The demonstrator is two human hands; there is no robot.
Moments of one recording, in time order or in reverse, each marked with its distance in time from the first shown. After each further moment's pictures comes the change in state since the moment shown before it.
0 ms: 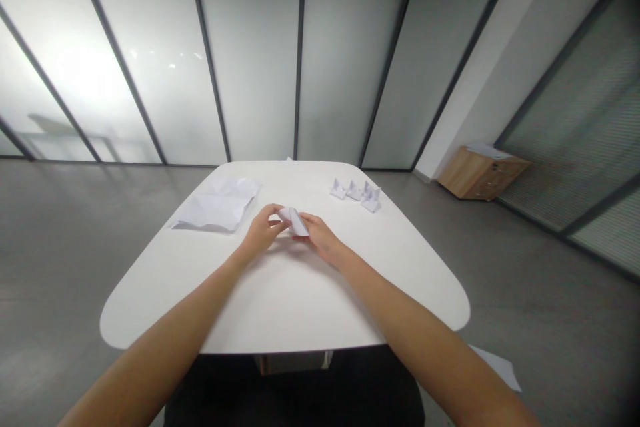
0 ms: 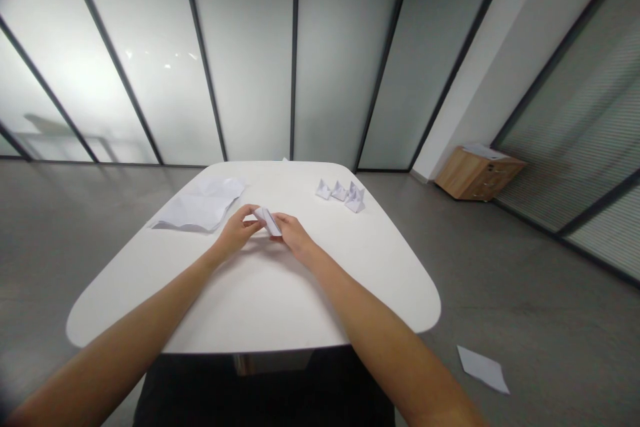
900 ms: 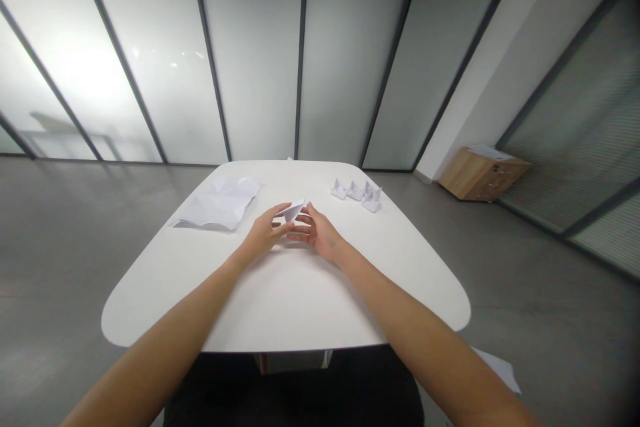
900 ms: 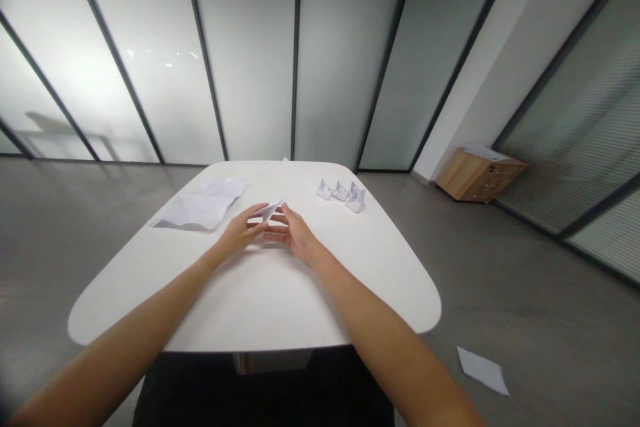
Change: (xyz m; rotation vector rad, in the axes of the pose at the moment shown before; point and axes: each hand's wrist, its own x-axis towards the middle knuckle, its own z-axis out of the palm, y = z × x) left_hand -0.002 0.003 -0.003 0.072 -0.106 -0.017; right_hand -0.007 -0.010 -0.003 0.271 -0.087 0.047
